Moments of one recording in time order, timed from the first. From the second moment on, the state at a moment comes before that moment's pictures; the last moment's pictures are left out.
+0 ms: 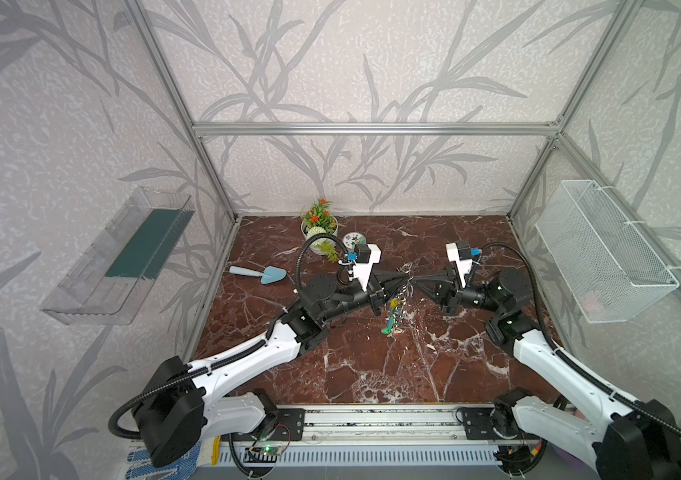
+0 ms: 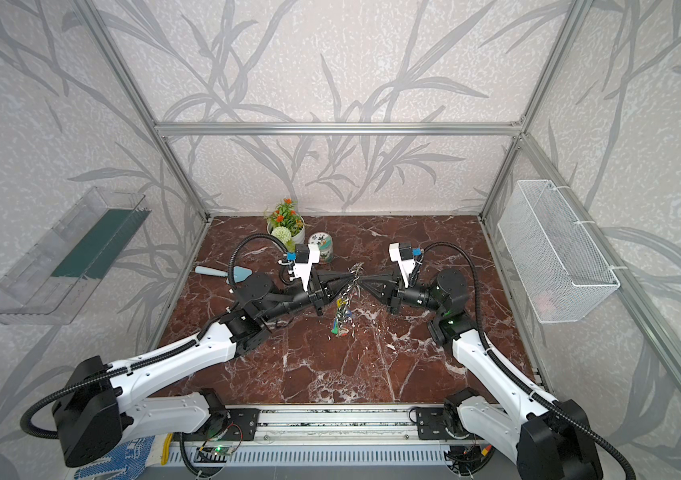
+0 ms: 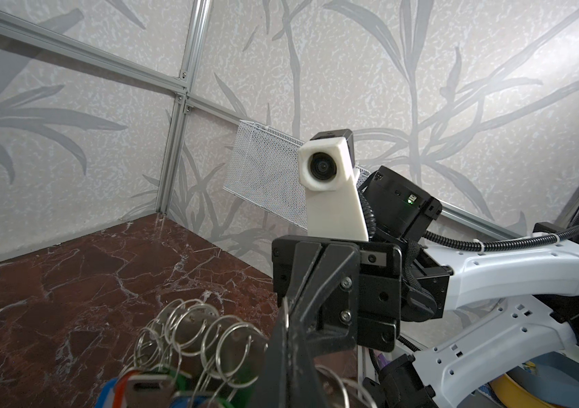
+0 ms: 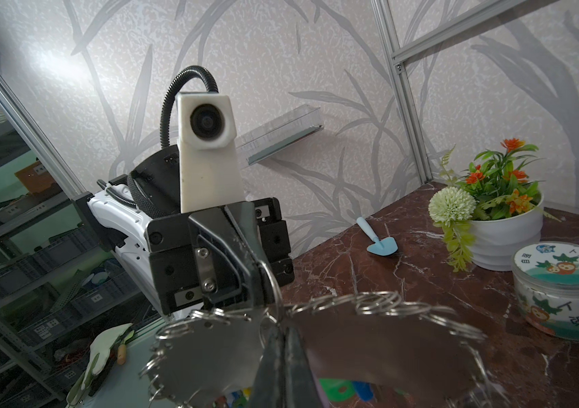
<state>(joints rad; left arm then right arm) -0.81 1.22 0.77 0.63 0.41 -0.43 0.37 1.04 0.61 0.63 -0.99 0.59</state>
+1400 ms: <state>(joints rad) -0.83 1.18 0.73 0.66 0.41 -0.43 0.39 0.95 0.64 0.46 -0.92 0.60</state>
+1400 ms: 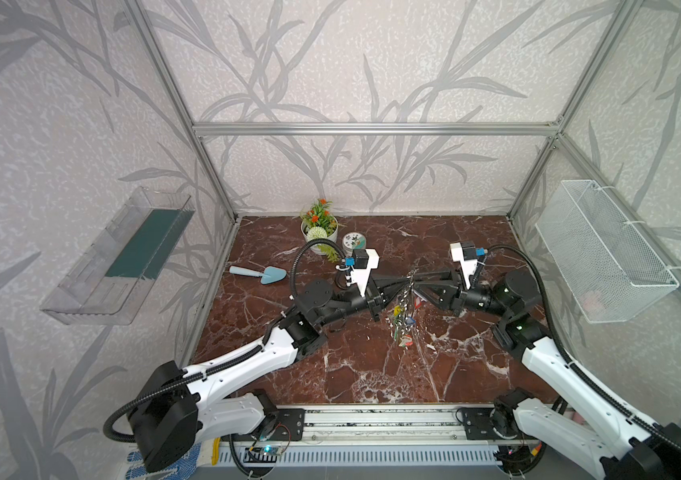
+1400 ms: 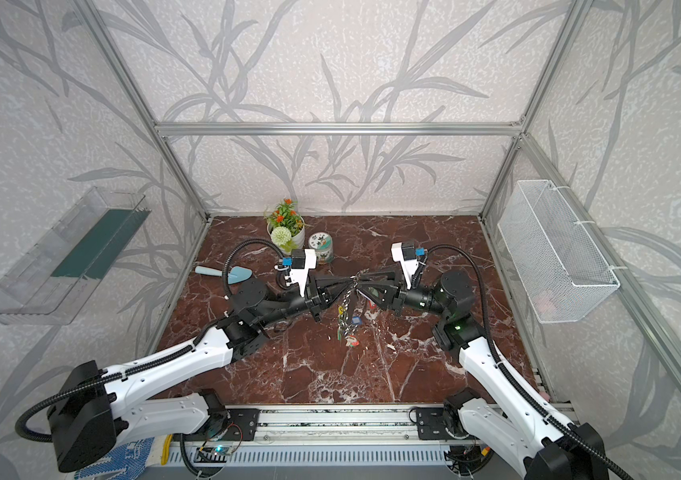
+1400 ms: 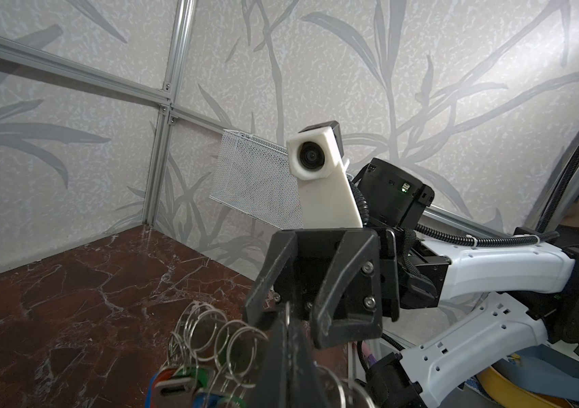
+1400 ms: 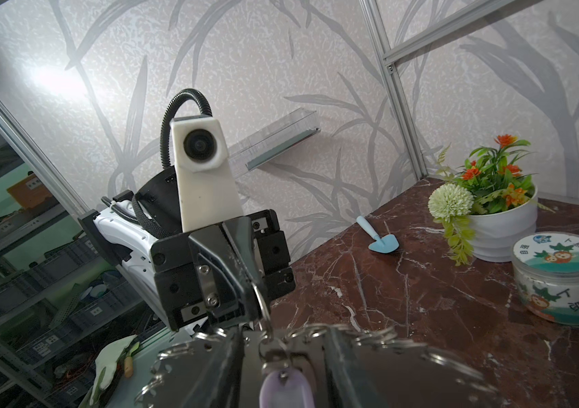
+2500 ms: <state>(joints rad) -0.82 1.18 0.72 0.65 0.38 -0.41 0.41 1.01 0.64 0.55 -0.95 0.63</state>
